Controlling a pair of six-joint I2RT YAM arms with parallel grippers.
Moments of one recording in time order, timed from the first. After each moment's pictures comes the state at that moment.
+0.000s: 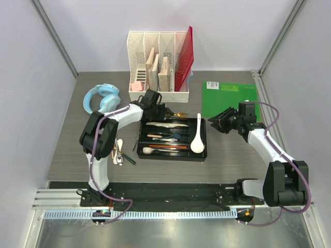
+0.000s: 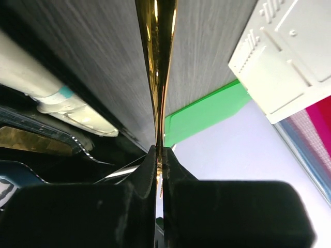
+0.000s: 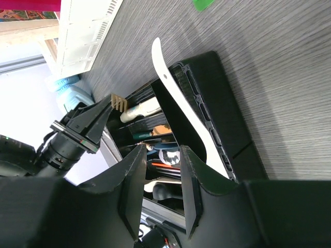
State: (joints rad) left arm -0.52 1.97 1.33 -0.27 0.20 -1.95; right arm 0.02 1.25 0.73 -0.23 -0.42 1.03
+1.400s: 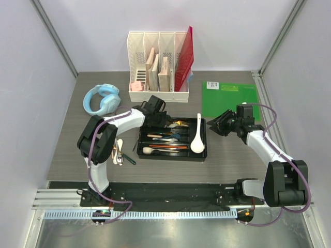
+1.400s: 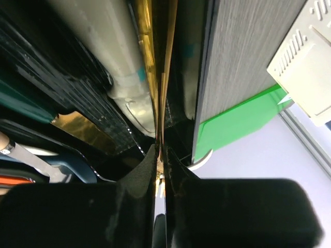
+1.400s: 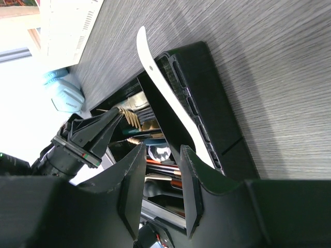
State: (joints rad) left arm -0.60 1.90 1.25 -0.34 0.08 -1.94; right arm 0.04 1.25 0.69 -0.21 -0.41 1.01
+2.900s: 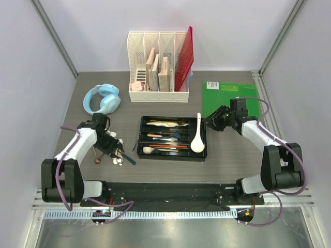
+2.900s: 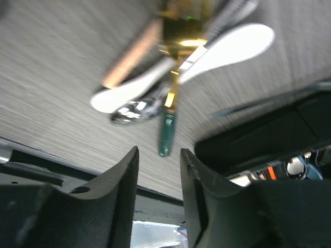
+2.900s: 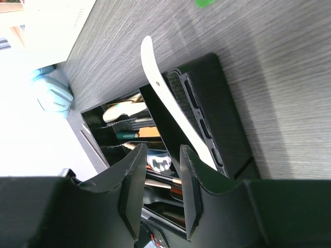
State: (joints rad) left arm -0.05 1.32 0.80 -0.91 0.14 -1.02; right arm 0.09 1.41 0.81 -0.21 -0.40 0.97
